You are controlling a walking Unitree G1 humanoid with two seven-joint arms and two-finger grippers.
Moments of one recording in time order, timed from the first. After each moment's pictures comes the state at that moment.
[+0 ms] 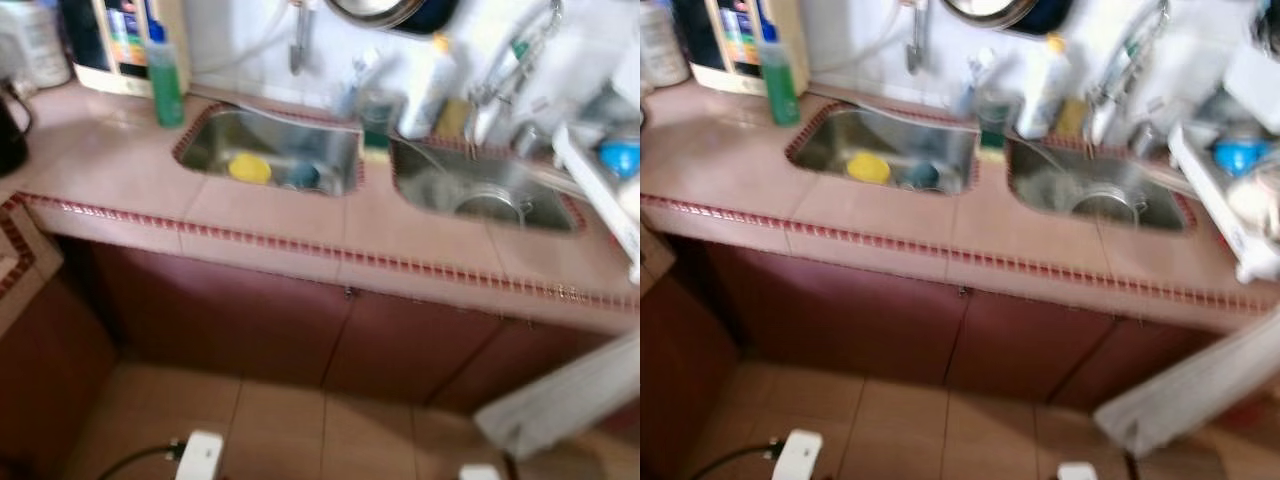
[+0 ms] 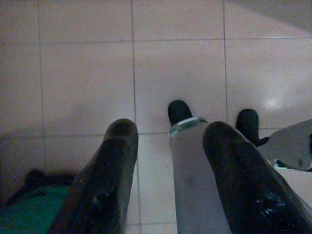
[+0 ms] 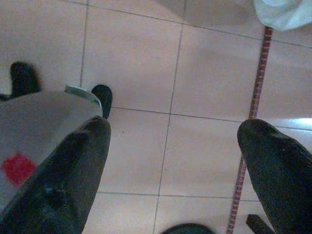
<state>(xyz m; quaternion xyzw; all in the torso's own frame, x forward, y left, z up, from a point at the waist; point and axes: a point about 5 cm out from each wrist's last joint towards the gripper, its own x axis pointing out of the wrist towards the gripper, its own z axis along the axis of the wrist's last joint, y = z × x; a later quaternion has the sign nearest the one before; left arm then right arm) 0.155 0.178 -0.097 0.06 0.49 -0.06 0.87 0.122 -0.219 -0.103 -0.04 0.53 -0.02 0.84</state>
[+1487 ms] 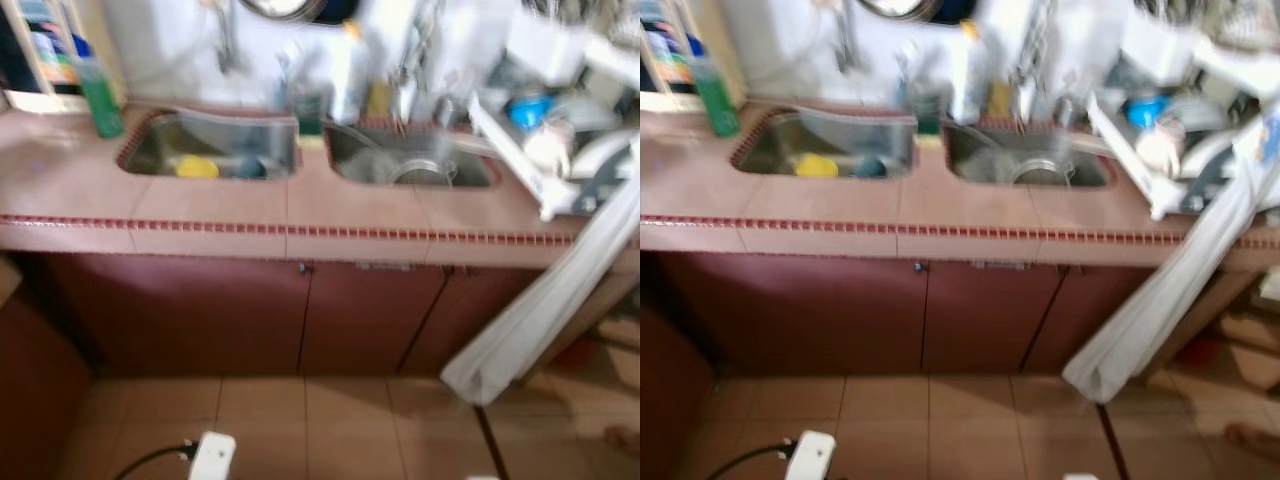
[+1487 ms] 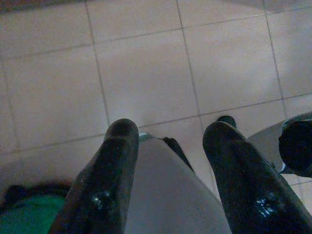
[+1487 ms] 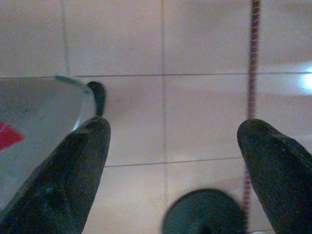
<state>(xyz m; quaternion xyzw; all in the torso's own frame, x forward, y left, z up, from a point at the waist) 0.152 0.168 -0.099 0.04 0.50 -0.07 0.86 0.111 -0.221 -0.106 -0.03 0.55 -0.03 0.83</state>
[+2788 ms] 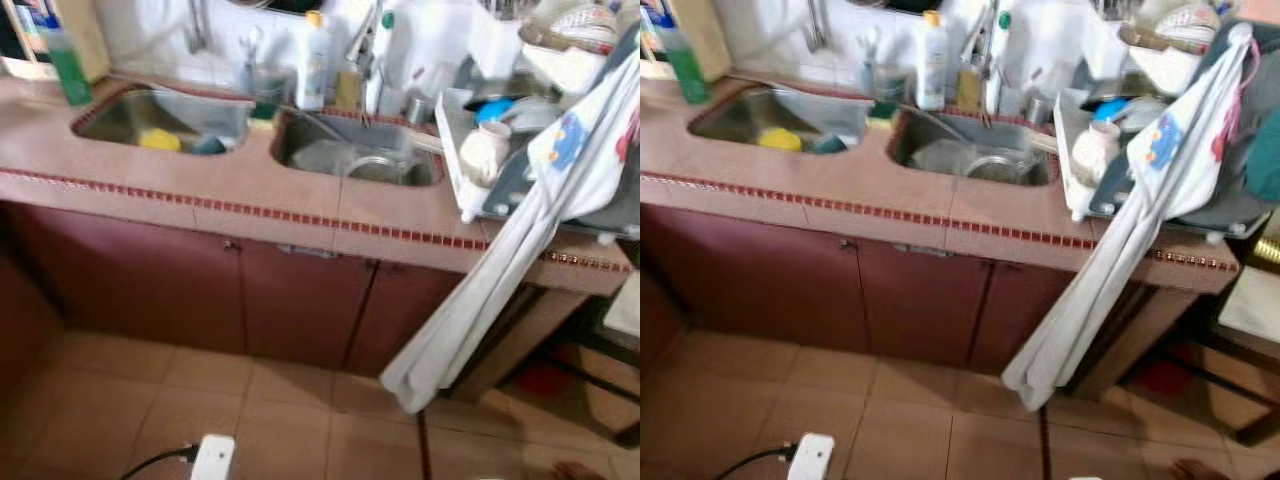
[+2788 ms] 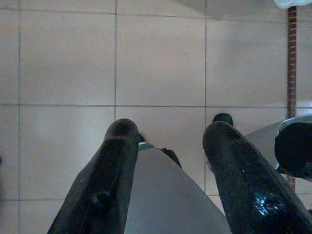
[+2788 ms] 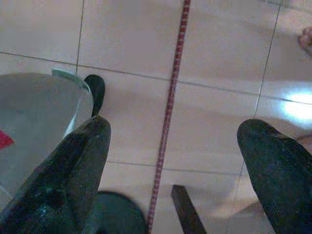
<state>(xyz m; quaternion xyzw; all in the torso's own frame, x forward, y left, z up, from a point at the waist) 0.151 0.165 -0.099 0.03 0.50 -0.07 0.86 0.109 -0.226 -0.105 -0.04 0.55 -0.02 0.83</state>
